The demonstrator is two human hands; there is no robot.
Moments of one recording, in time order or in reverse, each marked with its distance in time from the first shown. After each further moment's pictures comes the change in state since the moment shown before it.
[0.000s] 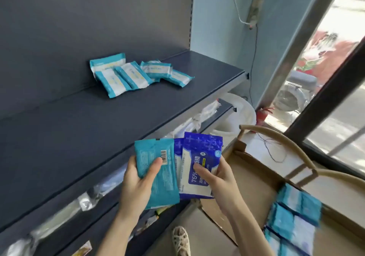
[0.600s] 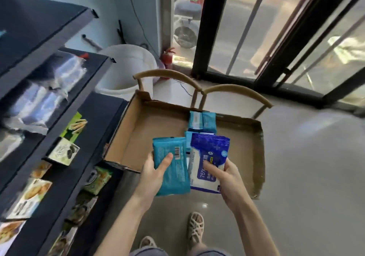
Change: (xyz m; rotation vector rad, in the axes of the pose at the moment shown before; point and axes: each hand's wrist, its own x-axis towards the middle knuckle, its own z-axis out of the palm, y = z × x) left_hand -0.142 -0.117 0.238 0.087 -0.621 -0.471; right_hand -0.201 0.063 -0.252 0.158 0.654 0.173
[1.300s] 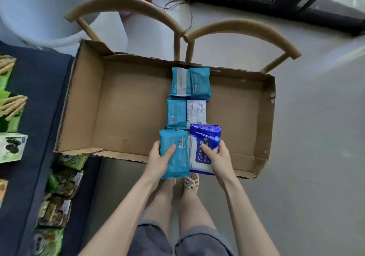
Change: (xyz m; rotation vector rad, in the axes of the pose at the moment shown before) left_hand 0.189 -0.138 0.075 0.167 0.026 -0.442; right_hand 0.198 0.108 -0.100 0.072 0.241 0.379
